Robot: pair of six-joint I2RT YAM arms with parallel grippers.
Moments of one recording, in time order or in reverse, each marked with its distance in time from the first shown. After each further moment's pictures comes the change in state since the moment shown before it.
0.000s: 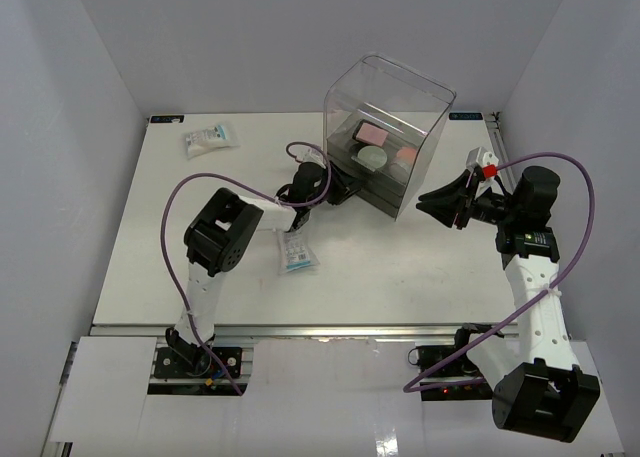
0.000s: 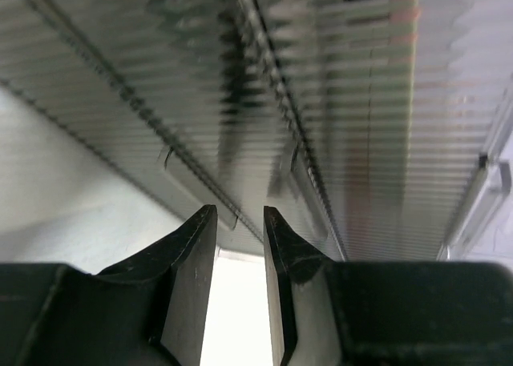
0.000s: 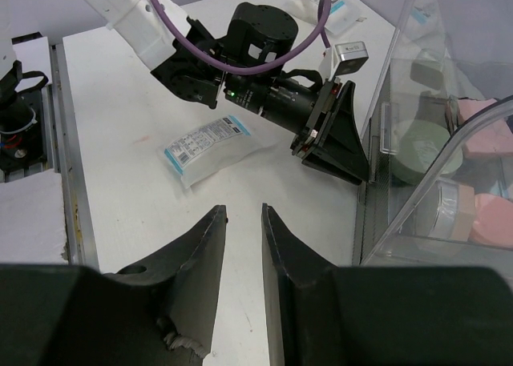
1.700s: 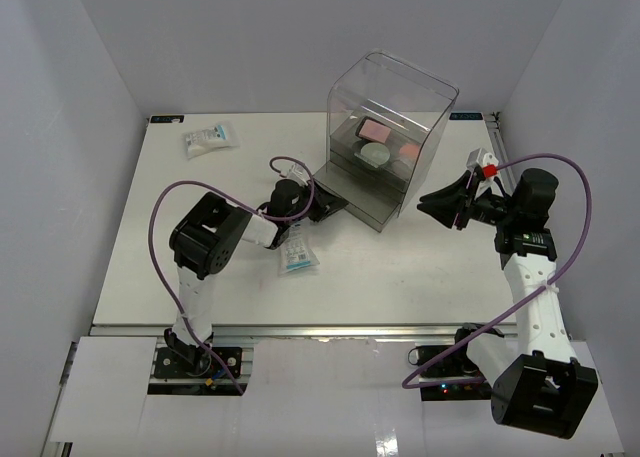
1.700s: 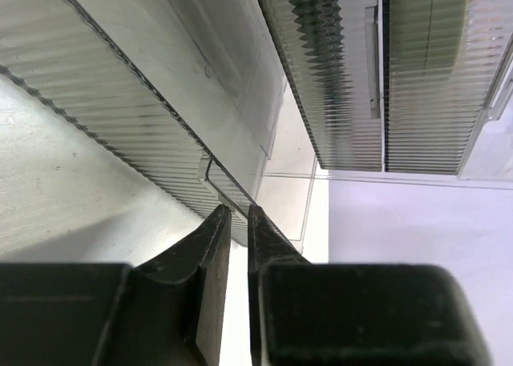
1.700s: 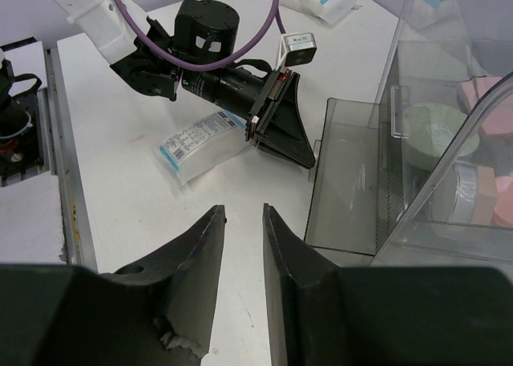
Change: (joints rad) left arm 0.066 -0.094 -0.292 0.193 0.132 0.054; right arm -0.019 0.021 -0.042 0.053 0.003 0.029
